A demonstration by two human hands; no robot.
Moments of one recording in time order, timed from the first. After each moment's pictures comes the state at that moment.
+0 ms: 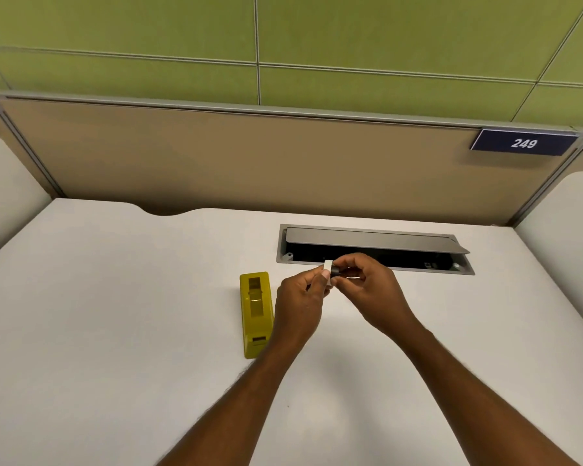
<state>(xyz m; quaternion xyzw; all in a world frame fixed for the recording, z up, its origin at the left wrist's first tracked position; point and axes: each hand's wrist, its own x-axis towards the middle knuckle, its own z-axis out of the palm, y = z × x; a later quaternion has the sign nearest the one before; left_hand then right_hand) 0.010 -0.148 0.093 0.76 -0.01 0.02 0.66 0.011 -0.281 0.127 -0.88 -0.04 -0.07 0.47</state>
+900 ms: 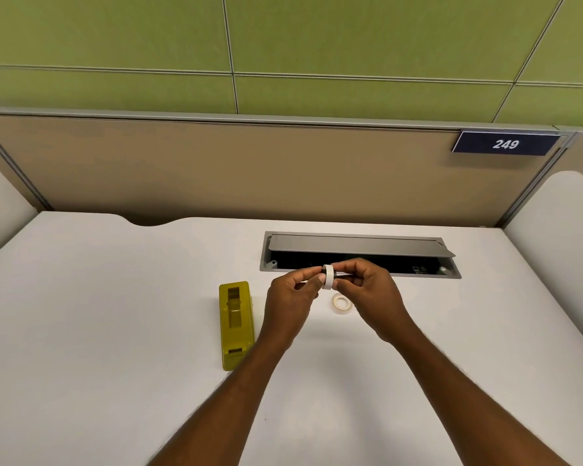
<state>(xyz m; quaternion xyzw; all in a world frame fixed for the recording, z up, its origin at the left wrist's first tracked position) 0.032 -0.176 0.090 0.73 0.01 -0.01 0.69 0.021 -0.325 0.114 -0.81 0.02 -0.04 0.59</state>
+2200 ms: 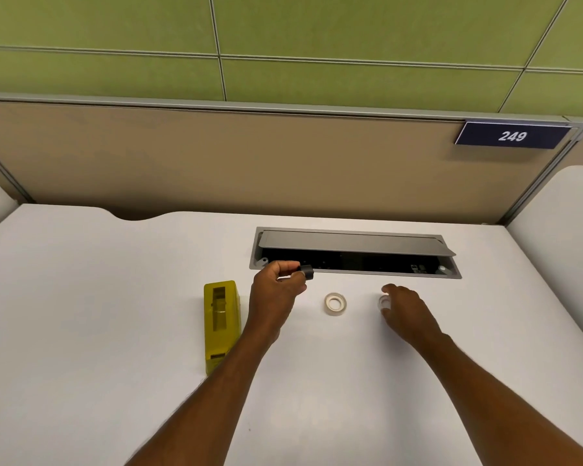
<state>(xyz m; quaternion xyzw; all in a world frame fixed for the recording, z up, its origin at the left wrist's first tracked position) 0.062 -0.179 0.068 0.71 0.10 -0.01 0.70 0.052 -0.432 0.014 -0.98 0.09 0.05 0.18</state>
